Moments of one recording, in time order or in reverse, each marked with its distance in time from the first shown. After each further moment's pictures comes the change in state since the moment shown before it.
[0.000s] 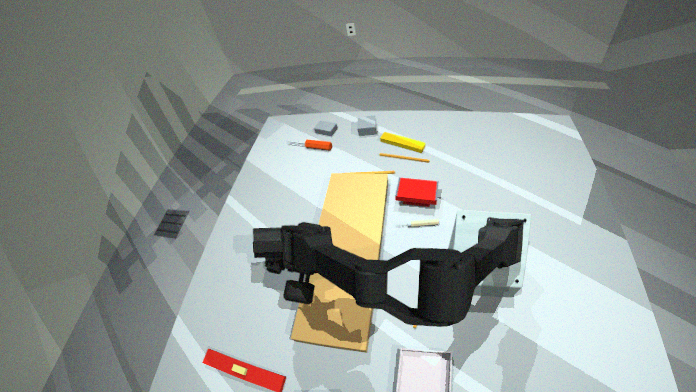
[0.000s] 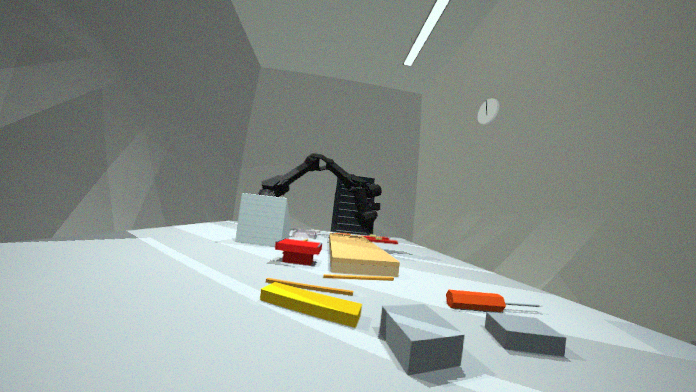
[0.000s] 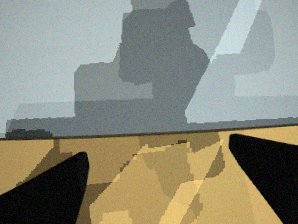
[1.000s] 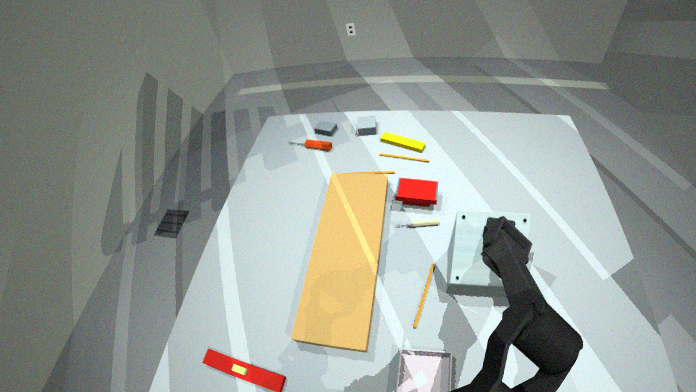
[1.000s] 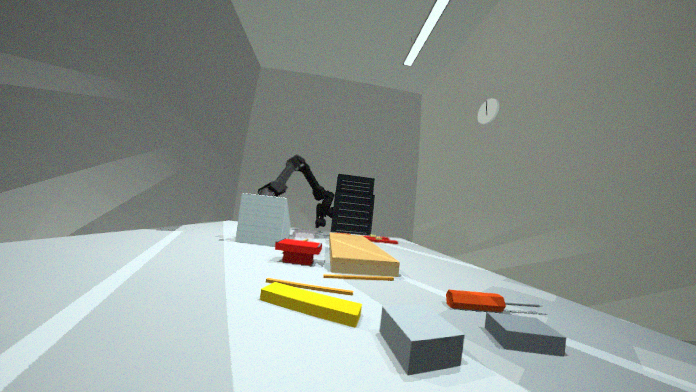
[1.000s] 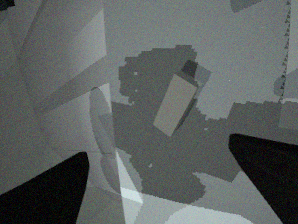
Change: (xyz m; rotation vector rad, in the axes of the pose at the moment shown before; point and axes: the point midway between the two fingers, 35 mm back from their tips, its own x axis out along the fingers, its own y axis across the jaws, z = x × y) arm -0.067 0.438 -0.200 0.012 0.527 0.782
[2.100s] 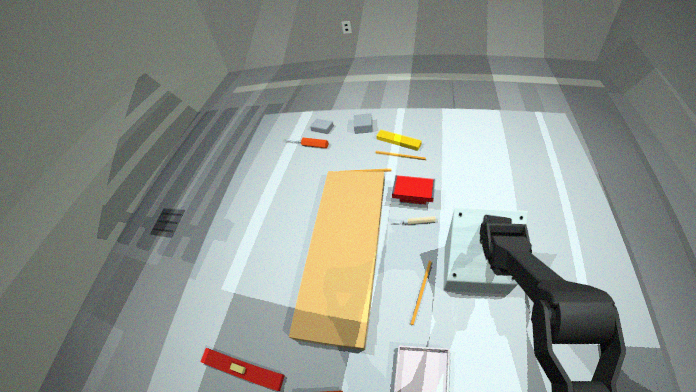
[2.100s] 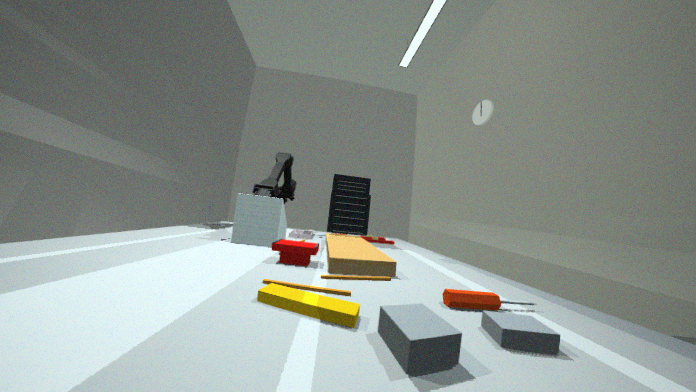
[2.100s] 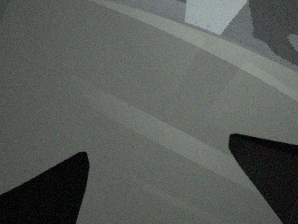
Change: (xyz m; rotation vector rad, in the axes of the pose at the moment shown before) arm 0.028 0.170 -0.320 0.401 1.002 0.089
